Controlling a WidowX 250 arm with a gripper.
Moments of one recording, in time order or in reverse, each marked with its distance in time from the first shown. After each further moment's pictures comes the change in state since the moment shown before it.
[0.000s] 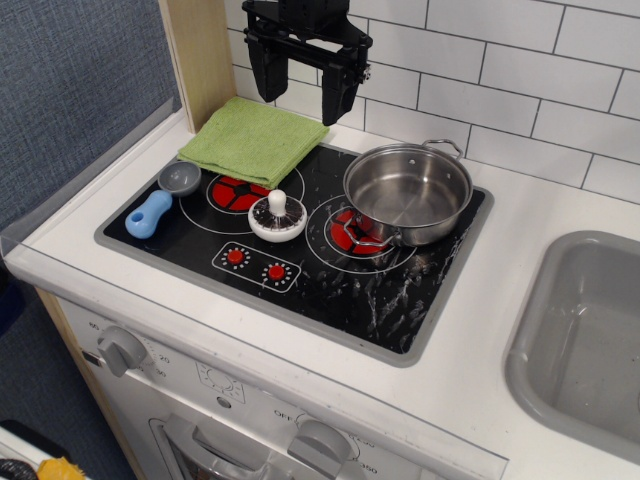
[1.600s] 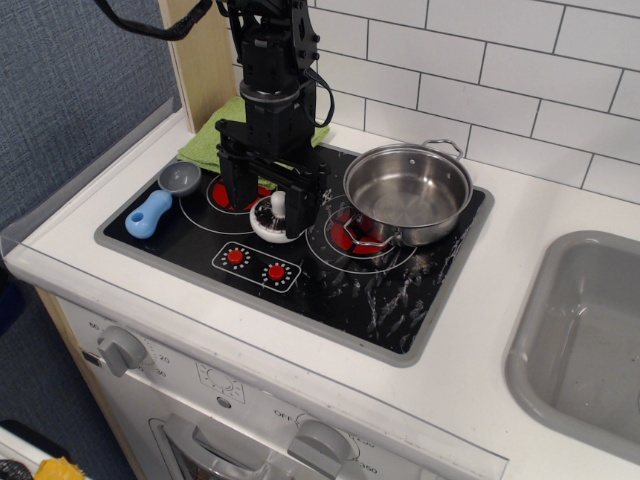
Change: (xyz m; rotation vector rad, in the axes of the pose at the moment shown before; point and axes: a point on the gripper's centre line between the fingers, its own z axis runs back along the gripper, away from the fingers) arm -0.055 -0.003 -0.069 -0.017 0.094 -0.044
